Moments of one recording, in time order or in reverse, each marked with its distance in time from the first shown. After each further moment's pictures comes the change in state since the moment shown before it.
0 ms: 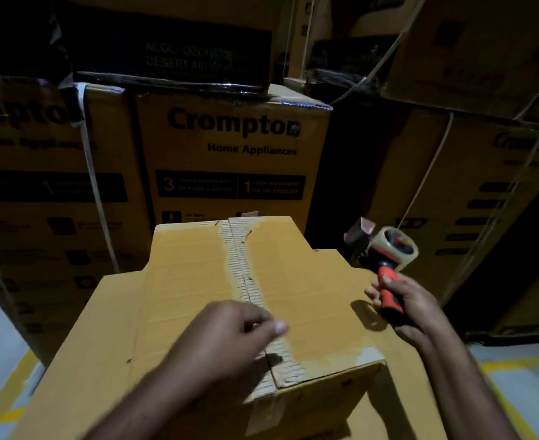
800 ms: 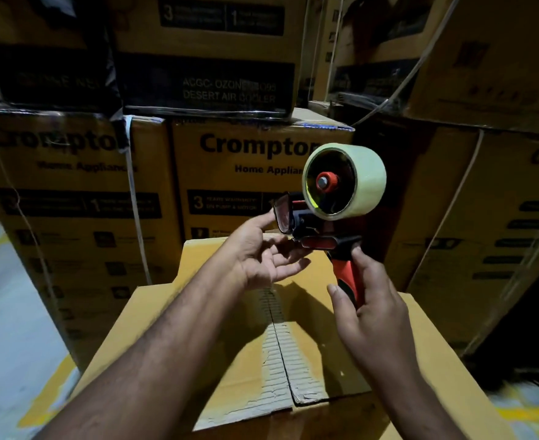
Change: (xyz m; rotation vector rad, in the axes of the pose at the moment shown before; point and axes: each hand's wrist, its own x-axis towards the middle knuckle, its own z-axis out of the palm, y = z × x) left_hand 0.094 0.043 -0.054 -1.454 -0.050 -0.390; right_hand -0.114 0.017 0.114 -0.958 0.021 -0.966
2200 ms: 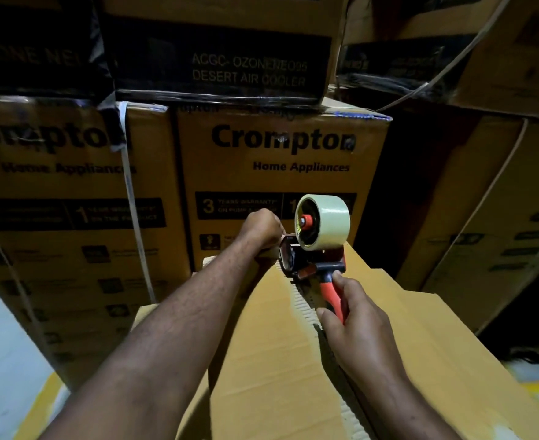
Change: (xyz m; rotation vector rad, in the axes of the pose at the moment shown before) left_hand 0.195 0.101 -0.096 1.409 0.362 0.476; right_hand 0.045 -0.023 0.130 -0.117 -0.239 0.334
